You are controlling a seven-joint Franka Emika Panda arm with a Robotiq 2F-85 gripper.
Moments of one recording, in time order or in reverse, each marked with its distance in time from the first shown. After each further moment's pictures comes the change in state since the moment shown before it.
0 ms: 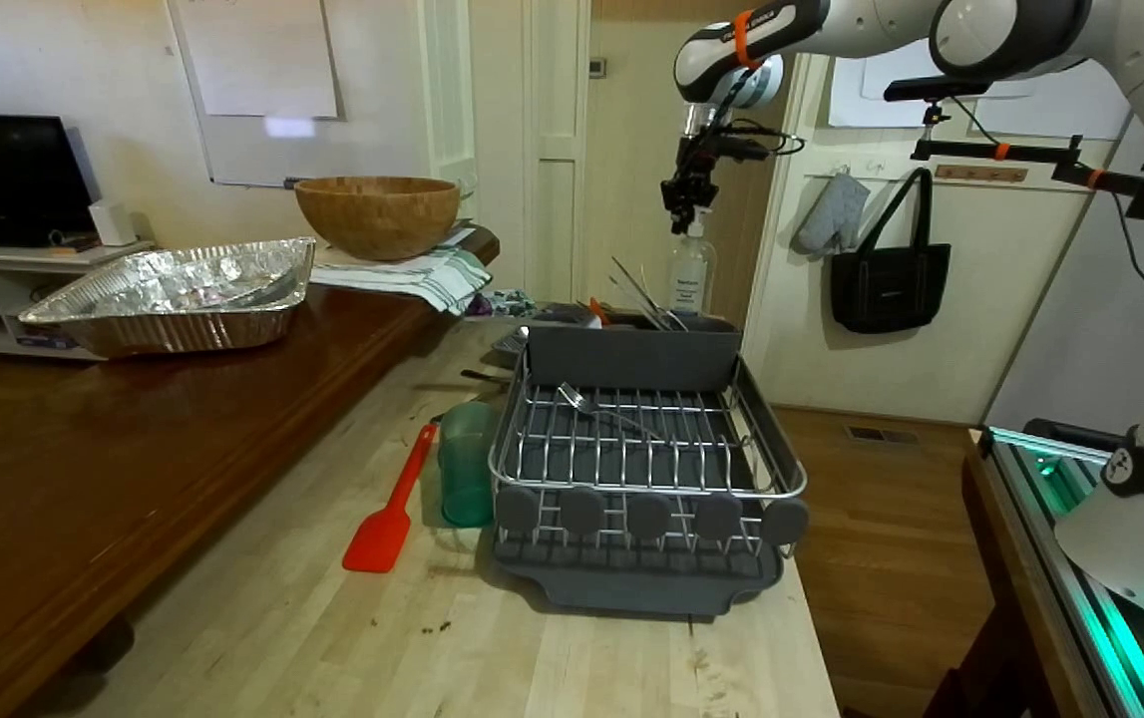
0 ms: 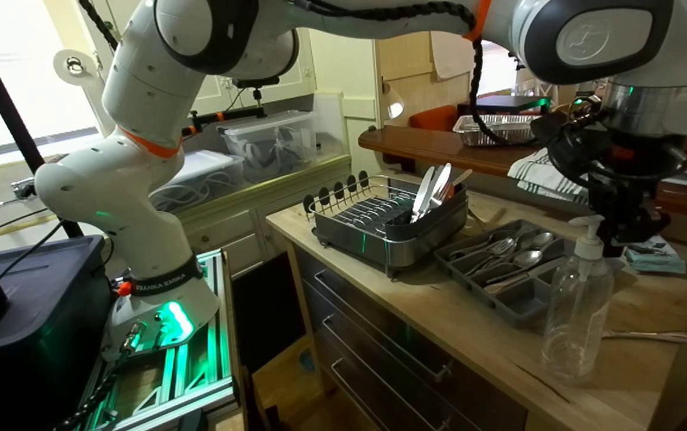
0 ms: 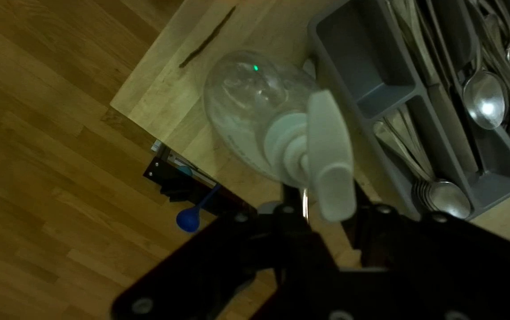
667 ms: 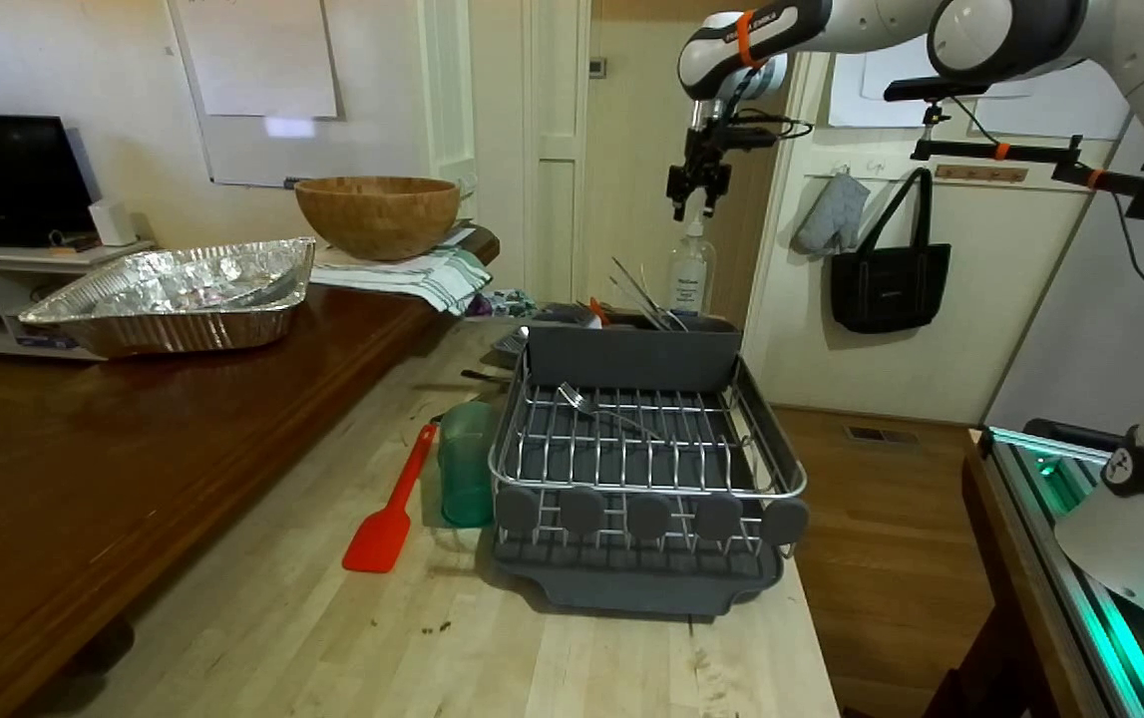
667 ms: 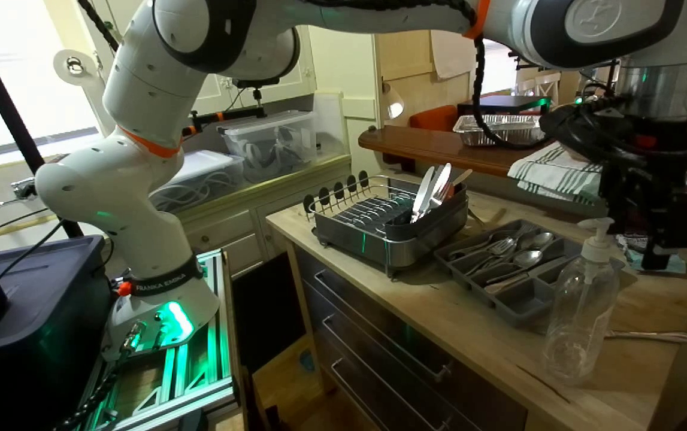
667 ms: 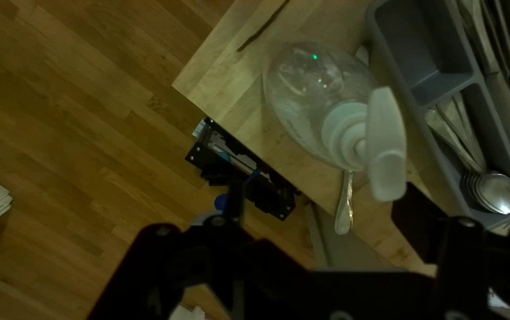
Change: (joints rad) arm 0.013 0.002 -0.047 0.032 -0.080 0.003 0.005
